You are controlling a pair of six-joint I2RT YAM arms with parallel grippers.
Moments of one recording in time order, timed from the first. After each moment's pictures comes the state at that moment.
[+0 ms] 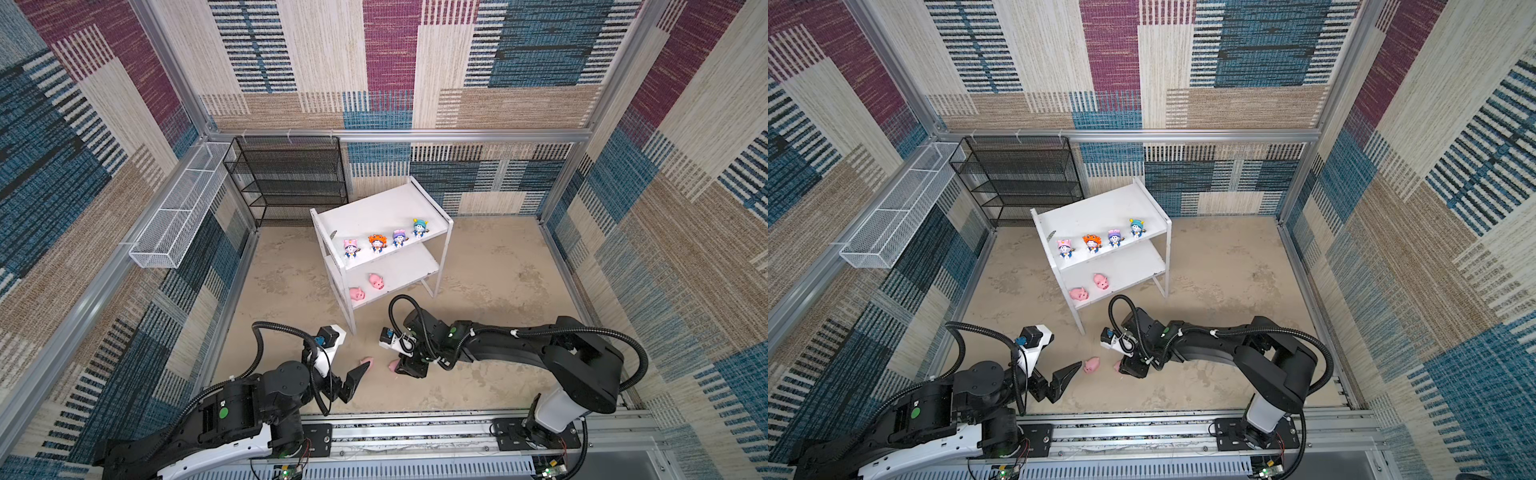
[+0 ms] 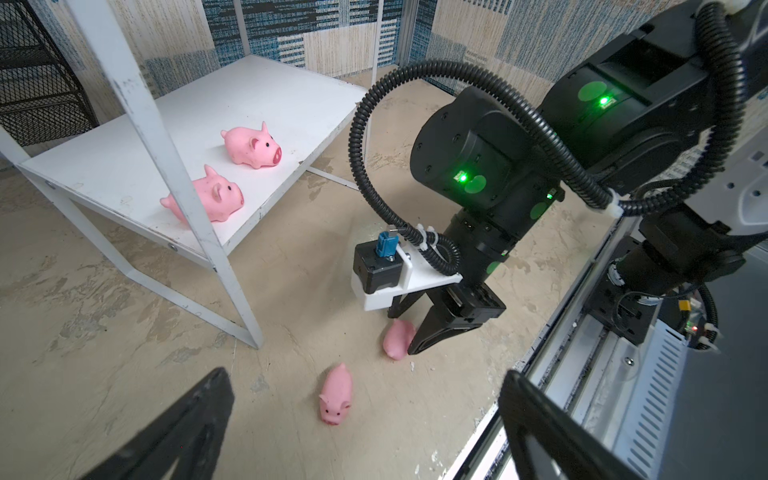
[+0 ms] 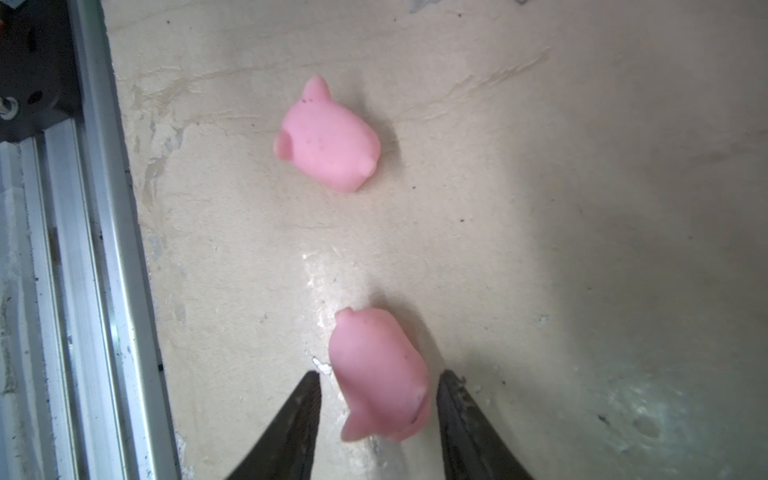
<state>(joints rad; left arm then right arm) -1.24 0.34 0.63 -0.71 -0.44 -0.29 0.97 1.64 0.85 -0.26 -0.30 -0.19</state>
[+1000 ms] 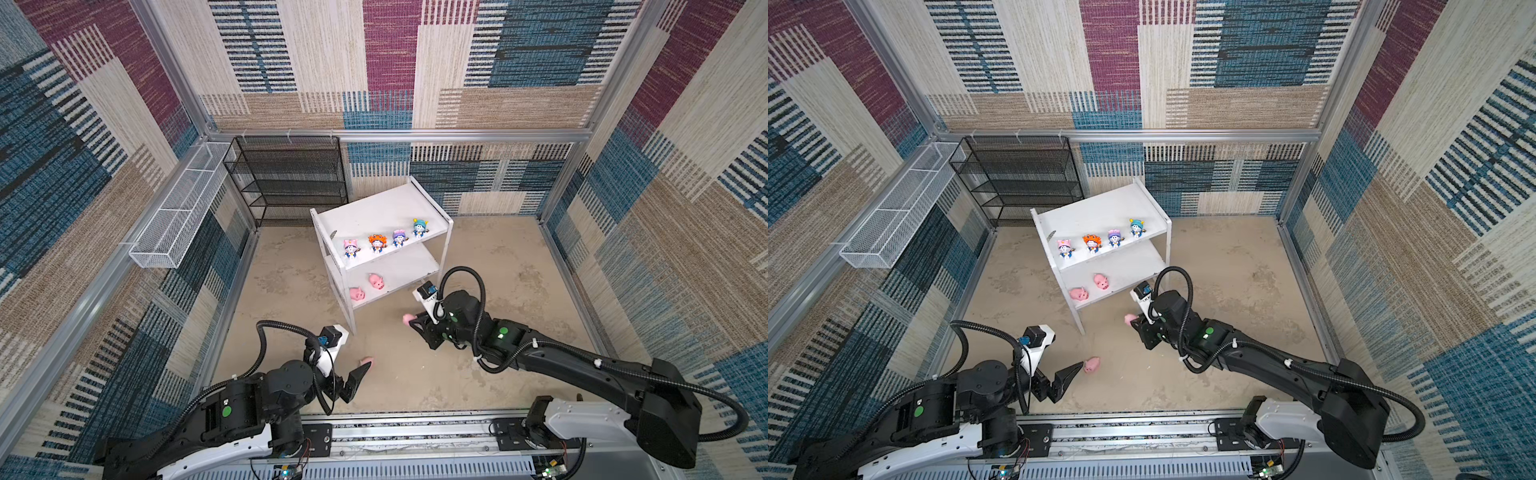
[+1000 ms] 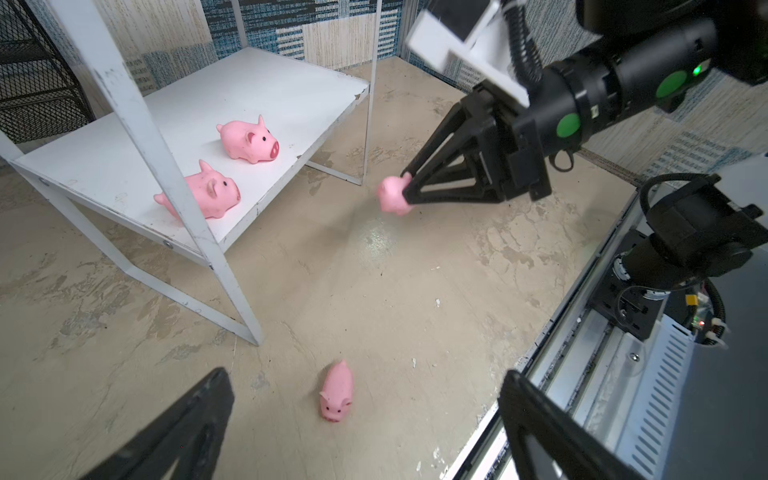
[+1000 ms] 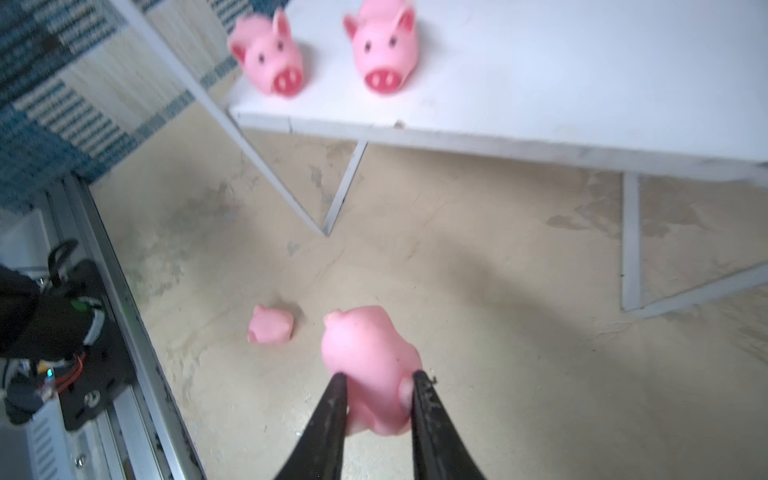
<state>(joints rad) -1.24 0.37 0.63 -0.70 -0.44 -0.29 0.87 1.18 0.78 -0.16 -0.02 0.26</state>
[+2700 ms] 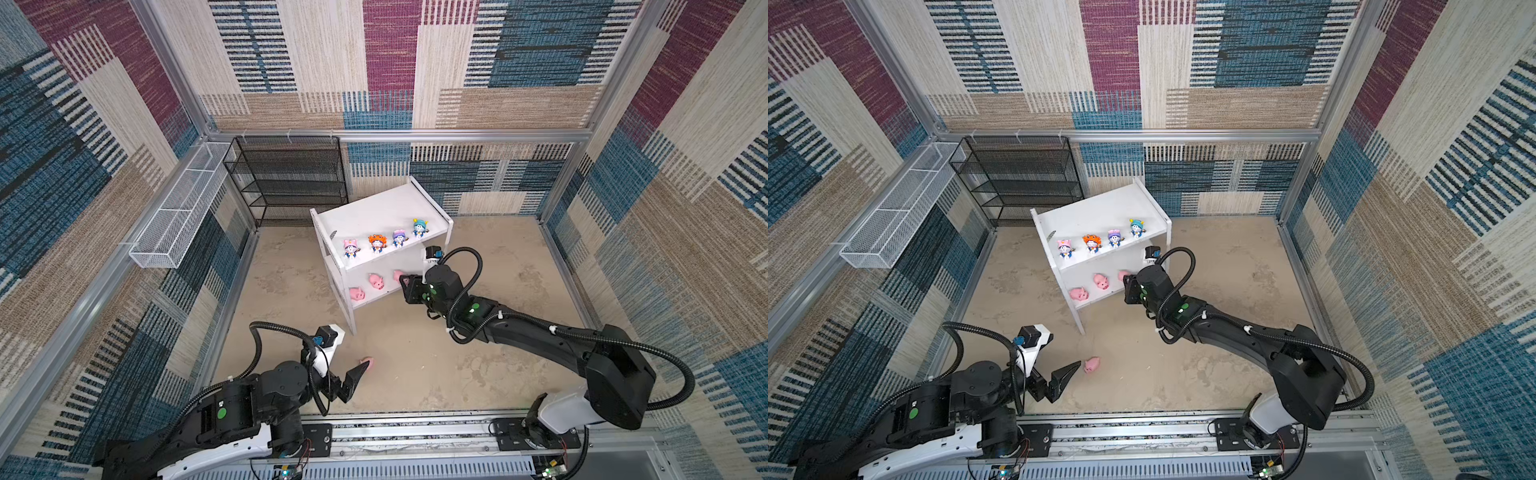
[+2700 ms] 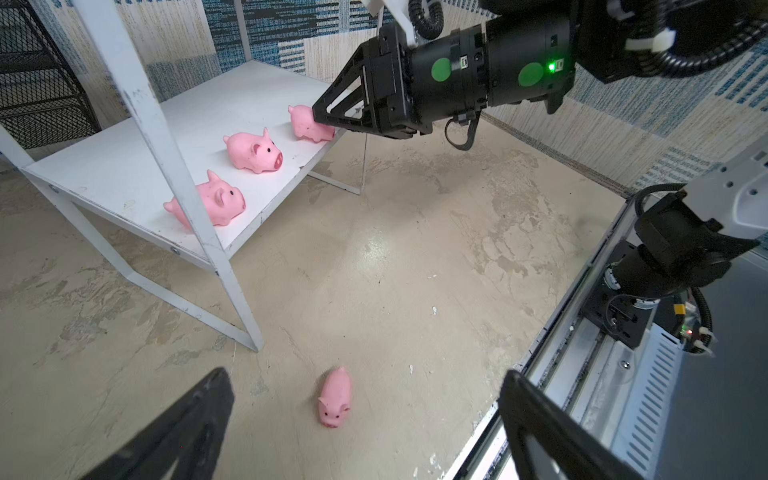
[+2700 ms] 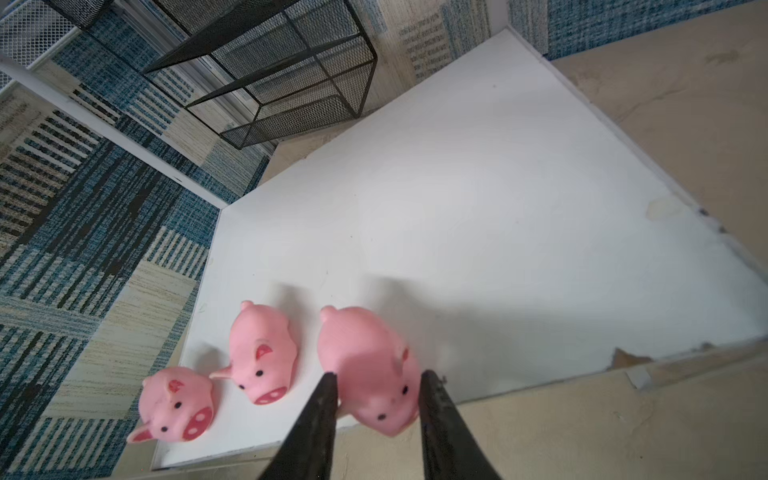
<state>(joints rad) -1.24 0.34 0.63 -0.70 -0.44 -0.29 0.82 1.49 0.98 0.06 0.21 0.67</state>
